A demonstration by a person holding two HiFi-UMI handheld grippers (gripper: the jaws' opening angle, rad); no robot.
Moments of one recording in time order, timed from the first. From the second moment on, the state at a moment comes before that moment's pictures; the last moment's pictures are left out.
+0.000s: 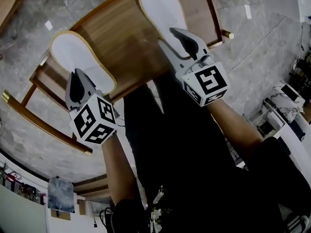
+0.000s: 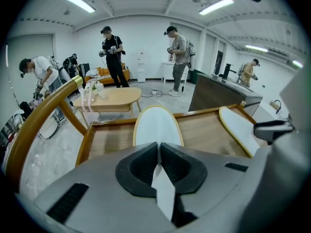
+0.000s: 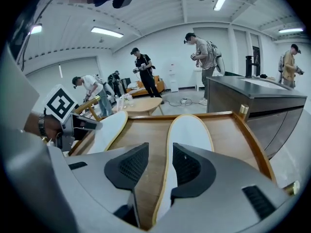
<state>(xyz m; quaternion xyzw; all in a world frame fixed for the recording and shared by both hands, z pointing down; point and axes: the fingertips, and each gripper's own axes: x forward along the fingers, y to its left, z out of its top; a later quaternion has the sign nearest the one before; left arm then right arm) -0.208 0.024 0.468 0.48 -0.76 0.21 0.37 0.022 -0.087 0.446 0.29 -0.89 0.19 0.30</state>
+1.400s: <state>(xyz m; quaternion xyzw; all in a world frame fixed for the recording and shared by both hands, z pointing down) -0.124 -0.008 0.466 0.55 -0.70 0.18 0.42 0.041 -0.133 0.466 0.29 -0.89 0.17 0.31</state>
